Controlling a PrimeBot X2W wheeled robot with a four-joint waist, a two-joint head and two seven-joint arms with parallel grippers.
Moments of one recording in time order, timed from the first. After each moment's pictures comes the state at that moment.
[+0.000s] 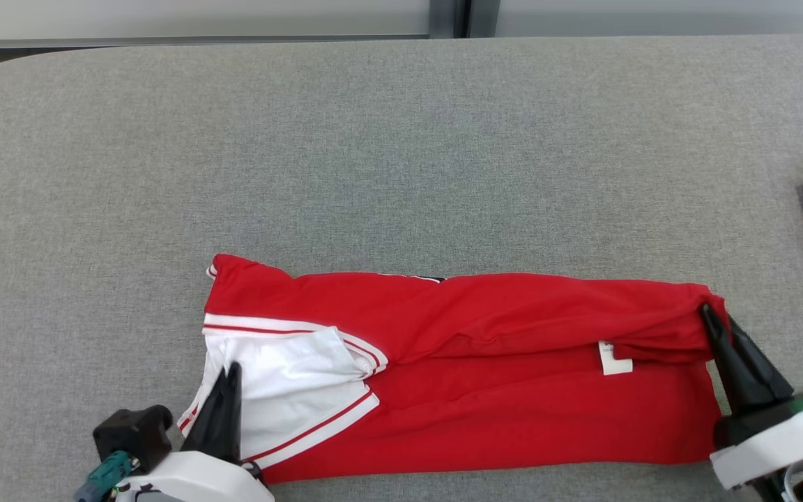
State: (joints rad) left arm 0.08 0.17 -0.25 -0.09 -0.50 0.20 0.02; right arm -0.11 -0.50 0.36 0.21 0.60 0.13 -0.25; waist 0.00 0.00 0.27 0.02
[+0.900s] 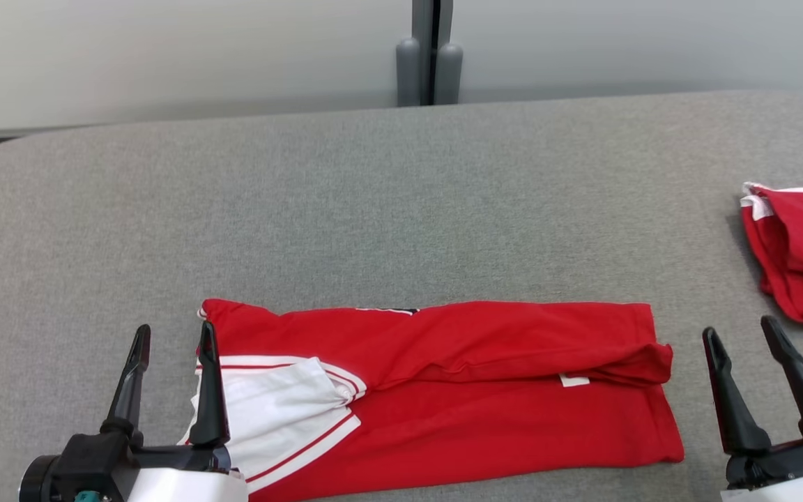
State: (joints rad) left arm 0.08 0.18 -0.20 -0.10 -0.33 0.23 -0.26; right arm 0.11 -0.32 0.11 -0.09 0.36 0.13 -0.18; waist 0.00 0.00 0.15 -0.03
